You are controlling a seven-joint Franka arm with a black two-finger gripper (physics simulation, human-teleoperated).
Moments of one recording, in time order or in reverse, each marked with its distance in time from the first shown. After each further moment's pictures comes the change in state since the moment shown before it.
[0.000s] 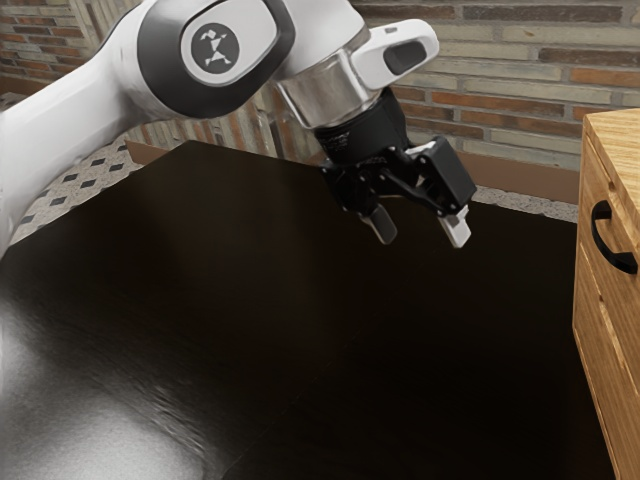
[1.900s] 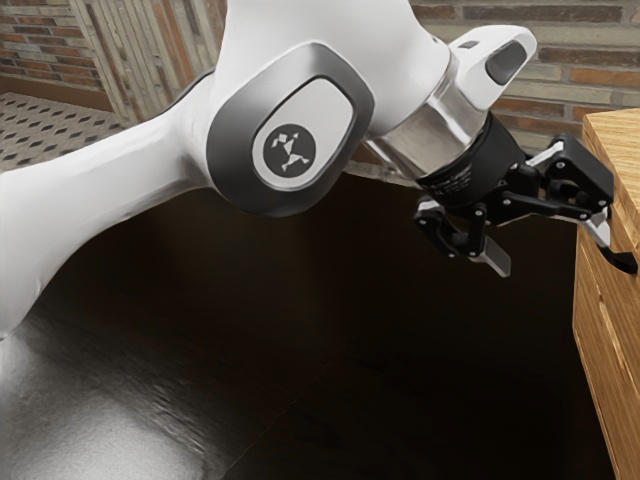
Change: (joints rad) arm 0.010 -0.023 -0.193 -0.163 0.032 0.438 -0.441
